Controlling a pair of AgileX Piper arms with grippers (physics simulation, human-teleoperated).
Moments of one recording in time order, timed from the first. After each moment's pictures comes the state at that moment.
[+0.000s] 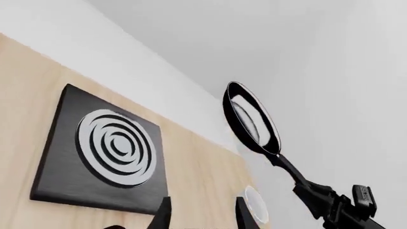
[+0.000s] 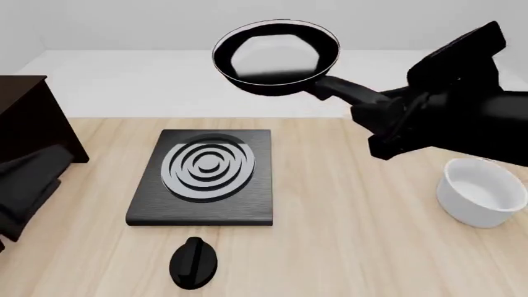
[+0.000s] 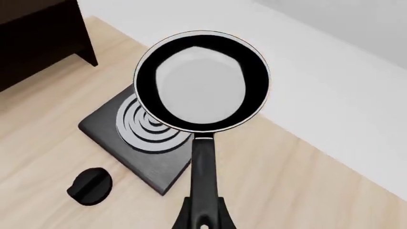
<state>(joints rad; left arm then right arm) -0.38 0.35 -0.52 0.30 -0.82 0.55 1.00 -1.06 0.56 -0.14</state>
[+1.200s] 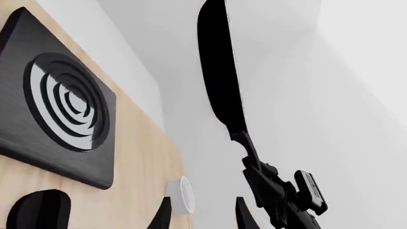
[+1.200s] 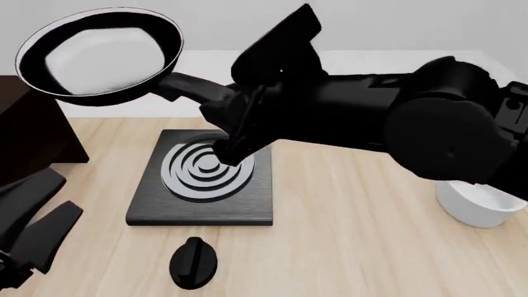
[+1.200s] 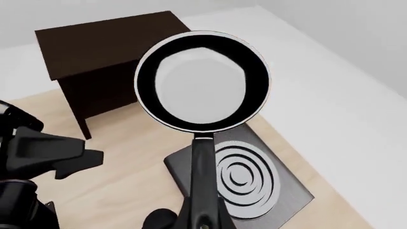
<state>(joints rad) -0.47 0.21 -0.36 0.18 -1.22 0.95 1.35 -1.32 0.38 -0.13</state>
